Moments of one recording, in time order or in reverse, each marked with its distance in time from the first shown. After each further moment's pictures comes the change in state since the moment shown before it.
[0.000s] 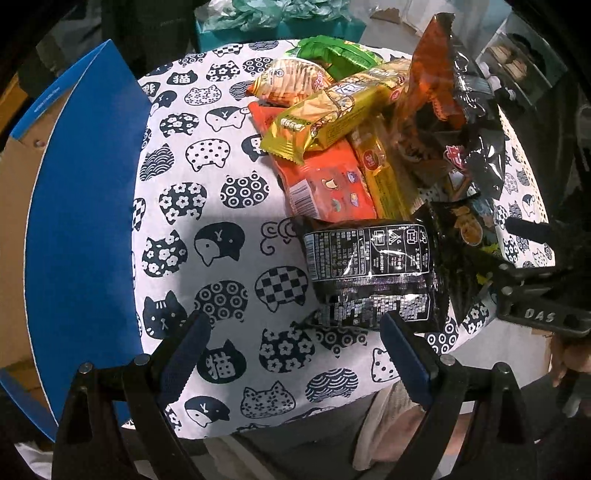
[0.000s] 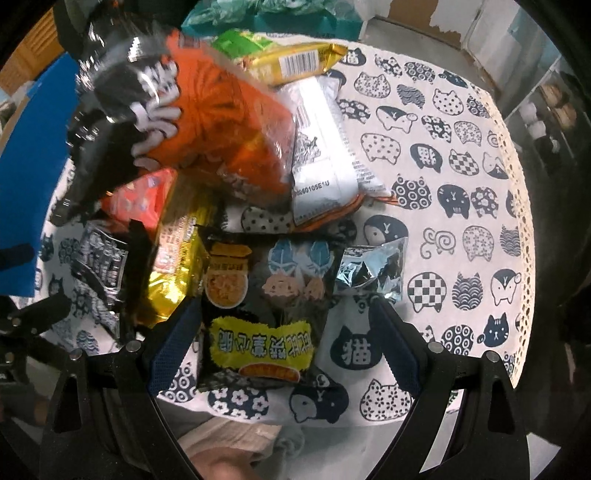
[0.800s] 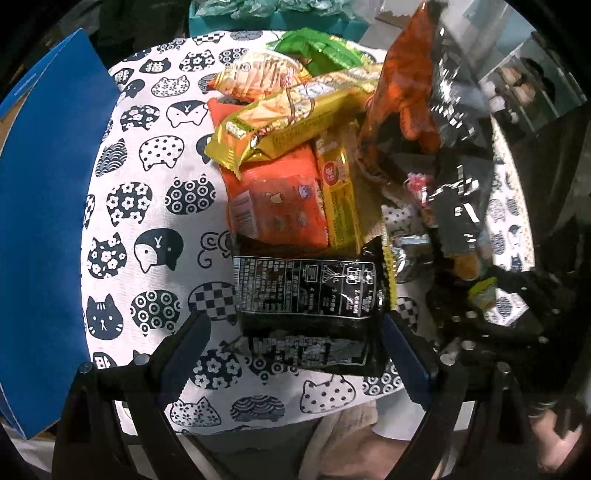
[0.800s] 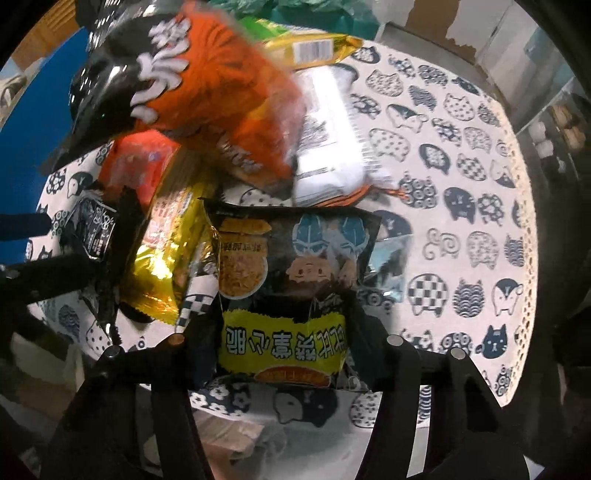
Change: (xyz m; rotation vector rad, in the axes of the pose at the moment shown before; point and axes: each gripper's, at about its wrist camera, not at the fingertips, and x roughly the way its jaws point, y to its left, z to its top) left arm 0.022 -0.043 0.027 -0.102 0.039 -0.064; right arm 0.012 -0.008 -0.007 -0.037 -0.001 0.003
